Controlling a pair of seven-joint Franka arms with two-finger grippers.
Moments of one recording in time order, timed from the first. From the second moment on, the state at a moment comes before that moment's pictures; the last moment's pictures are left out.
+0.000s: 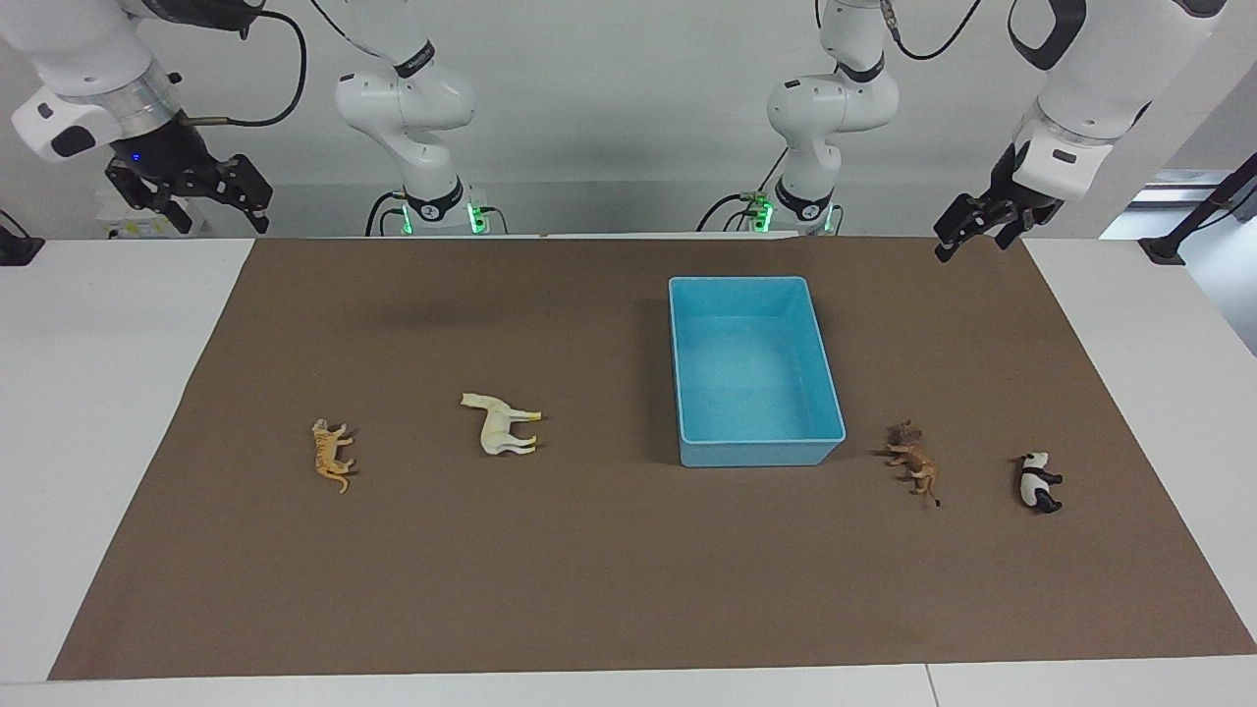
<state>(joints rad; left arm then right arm) 0.05 -0.11 -0.06 -1.71 -0.02 1.55 -0.17 0.03 -0.12 -0.21 -1.68 -0.04 1.49 -0.16</state>
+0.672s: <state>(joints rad) 0.10 -0.06 -0.04 -1.93 -0.02 1.99 -0.03 0.03 -0.01 -0.19 -1.87 -0.04 1.82 -0.19</state>
